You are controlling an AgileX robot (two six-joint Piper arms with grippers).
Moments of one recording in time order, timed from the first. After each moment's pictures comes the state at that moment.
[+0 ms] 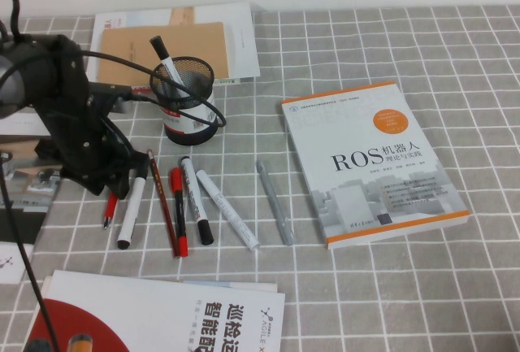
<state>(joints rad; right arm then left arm) -0.03 0.01 0.03 0.14 0.38 0.06 -0.18 2.04 -1.52 -0.02 1.04 0.17</state>
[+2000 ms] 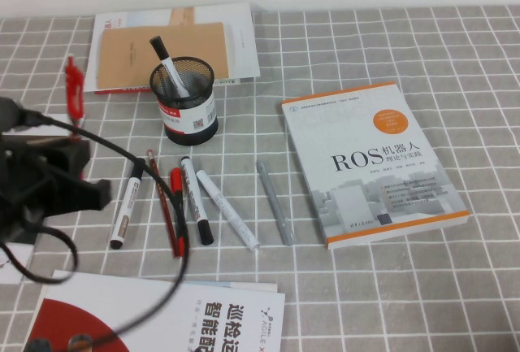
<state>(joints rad) -0.03 0.01 0.03 0.14 0.38 0.06 -0.28 1.04 -0.58 -0.26 0.07 0.29</state>
